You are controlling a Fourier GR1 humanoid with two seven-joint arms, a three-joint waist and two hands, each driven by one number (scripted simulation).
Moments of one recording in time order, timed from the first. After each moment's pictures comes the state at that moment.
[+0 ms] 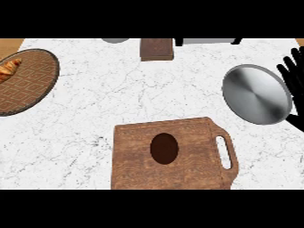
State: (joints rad) left arm -0.08 0.59 0.00 -1.32 0.07 0.40 0.09; right arm -0.22 -0.47 0.00 -1.65 -0.48 -0.15 0.14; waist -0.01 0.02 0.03
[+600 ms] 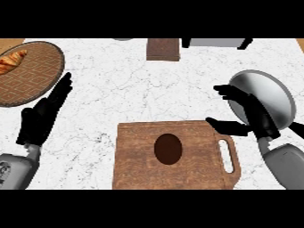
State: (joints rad) left arm -0.22 0.45 -0.23 -1.47 0.14 0.16 0.10; right arm -0.33 -0.47 0.40 -1.41 0.01 -0.23 0.24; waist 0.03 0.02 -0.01
